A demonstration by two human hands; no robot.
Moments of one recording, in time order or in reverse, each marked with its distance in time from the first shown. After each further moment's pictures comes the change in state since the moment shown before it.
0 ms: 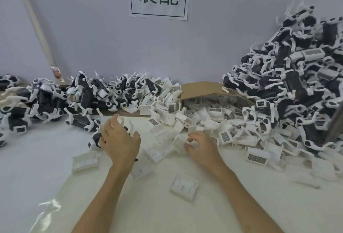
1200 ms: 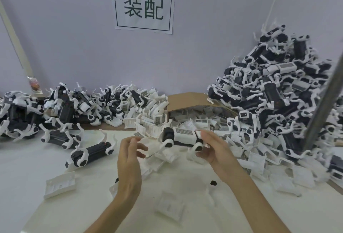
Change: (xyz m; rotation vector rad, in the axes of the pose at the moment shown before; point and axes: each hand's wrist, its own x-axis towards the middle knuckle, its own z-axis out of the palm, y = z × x) left_hand -0.051 0.035 0.007 -0.951 -0.279 -0.079; right_hand -0.008 -0.005 -0.074 1.176 0.034 0.353
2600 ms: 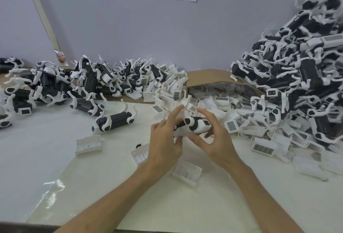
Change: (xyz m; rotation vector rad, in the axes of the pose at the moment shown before) left_hand -0.016 -0.021 0.006 0.668 -0.264 0.532; right_hand -0.013 0.048 0.023 -0.783 -0.168 -0.489
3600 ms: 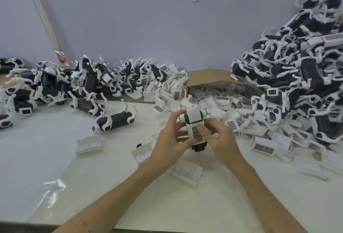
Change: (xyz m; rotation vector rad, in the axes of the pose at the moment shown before) left_hand 0.003 0.003 -0.001 -0.608 -0.264 -0.252; right_hand 0.004 0.004 -0.005 0.018 0.035 0.044
